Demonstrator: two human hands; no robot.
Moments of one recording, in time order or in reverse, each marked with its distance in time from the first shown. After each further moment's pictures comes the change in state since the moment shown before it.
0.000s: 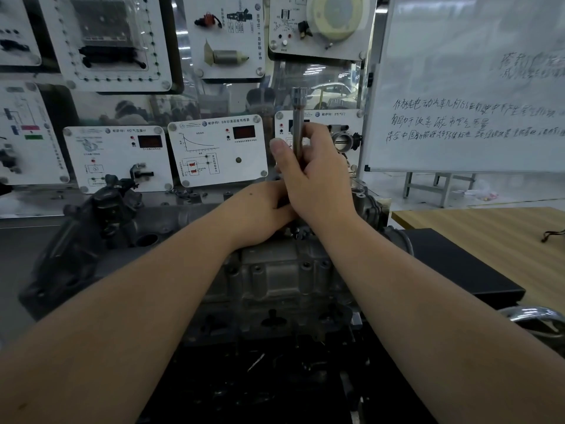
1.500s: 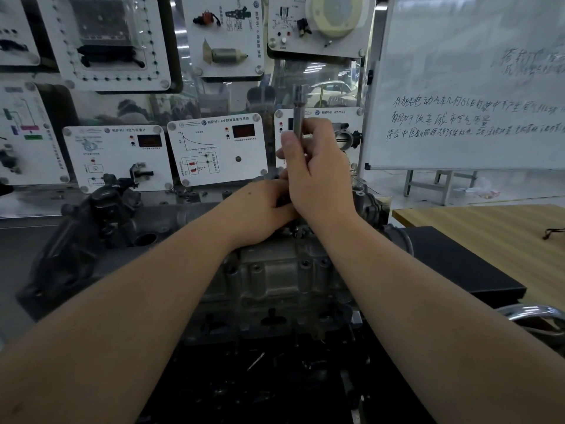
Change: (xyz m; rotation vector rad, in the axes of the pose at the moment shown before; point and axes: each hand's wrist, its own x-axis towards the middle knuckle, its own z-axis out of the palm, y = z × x) left_hand 0.002 -0.004 0.003 -0.047 0.007 0.017; right_hand 0.000 0.000 0.001 0.026 0.055 -0.003
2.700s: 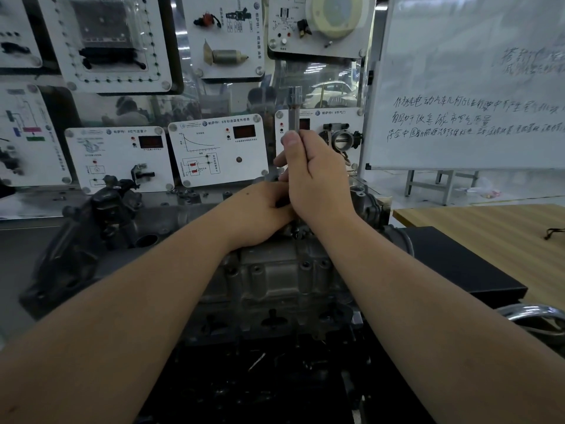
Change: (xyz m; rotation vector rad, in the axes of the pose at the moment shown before) left_hand -0.003 0.004 -0.003 -0.002 -0.024 -0.035; right_hand -0.001 0.001 0.002 0.024 -0.035 0.009
